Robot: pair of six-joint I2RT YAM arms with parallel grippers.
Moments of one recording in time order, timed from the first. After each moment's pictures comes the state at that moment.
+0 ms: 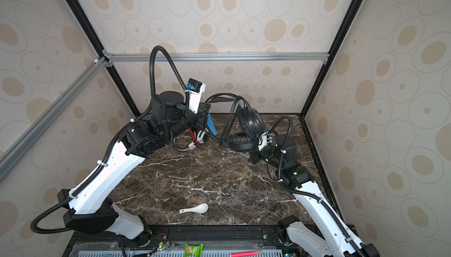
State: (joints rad) left arm -0.84 1.51 1.99 -0.74 -0.32 -0.09; right arm 0.35 0.91 0.85 -0.20 -0.42 0.02
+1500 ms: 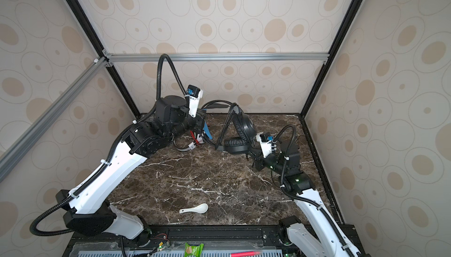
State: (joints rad) left arm -0.79 1.49 1.88 -0.76 -0.33 -0.12; right arm 0.24 0.85 0.72 -0.20 -0.52 0.02
